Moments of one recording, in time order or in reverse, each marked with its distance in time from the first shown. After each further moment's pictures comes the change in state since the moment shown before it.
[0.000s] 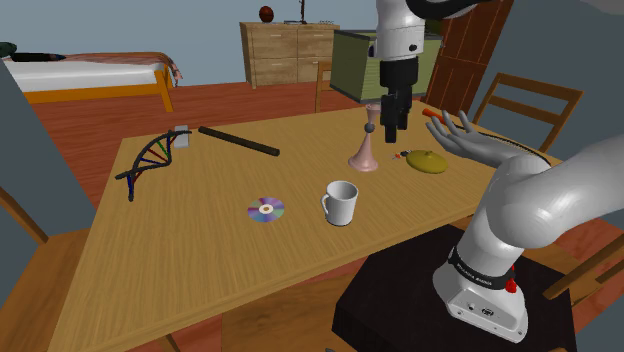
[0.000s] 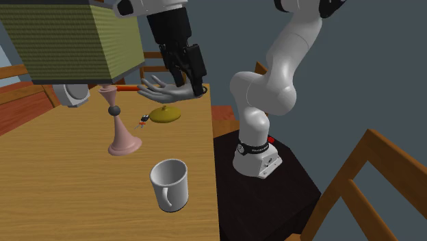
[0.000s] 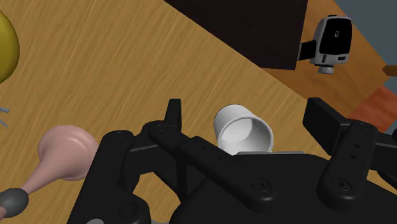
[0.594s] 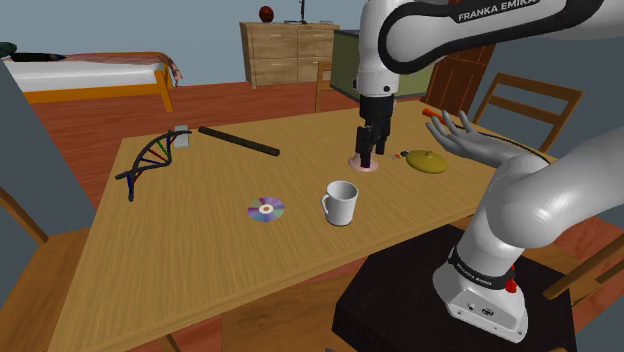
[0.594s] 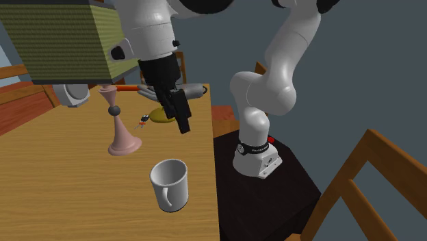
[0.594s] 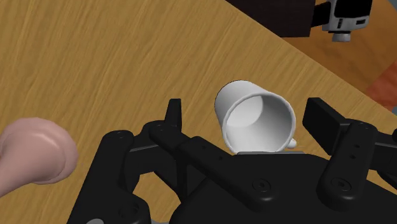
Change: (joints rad) arm -0.007 0.078 0.013 -0.159 0.040 0.300 0.031
